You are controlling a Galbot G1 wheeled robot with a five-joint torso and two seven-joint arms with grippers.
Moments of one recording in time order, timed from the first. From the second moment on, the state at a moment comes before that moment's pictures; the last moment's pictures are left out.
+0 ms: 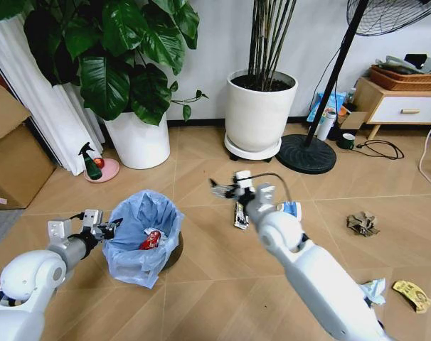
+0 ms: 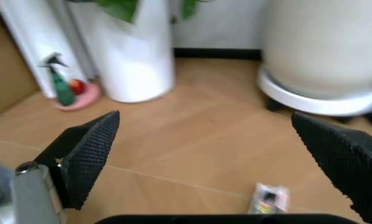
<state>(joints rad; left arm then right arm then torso) 1.31 -0.97 -0.72 -1.92 -0.65 0.69 0.14 -0.93 1.16 0.14 1.84 0.53 -0.40 0.16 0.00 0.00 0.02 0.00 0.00</state>
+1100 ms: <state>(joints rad) 1.35 -1.00 -0.73 -1.97 -0.62 0.69 0.15 -1.49 1.22 0.49 2.11 0.27 -0.25 0.14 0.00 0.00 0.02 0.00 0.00</state>
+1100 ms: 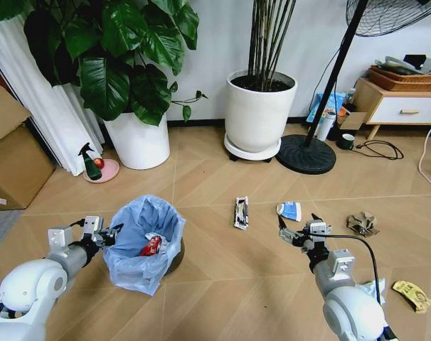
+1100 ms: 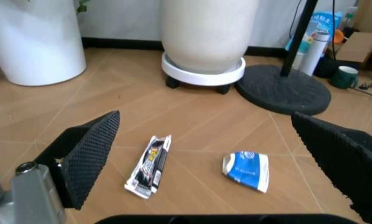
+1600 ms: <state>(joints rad) 1.35 -1.01 -0.73 -1.96 -0.62 0.69 0.15 -1.50 1.23 0.48 2.10 0.27 -0.26 0.14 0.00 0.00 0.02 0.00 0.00</state>
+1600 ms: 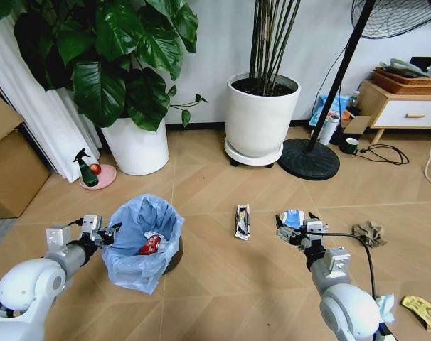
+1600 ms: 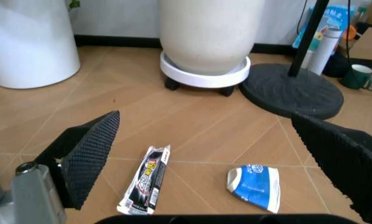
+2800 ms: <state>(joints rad) 1.35 -1.02 -0.73 -1.96 -0.61 0.68 0.16 -1.49 1.23 0.47 2.08 0.26 -0.27 0.14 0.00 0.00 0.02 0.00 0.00</state>
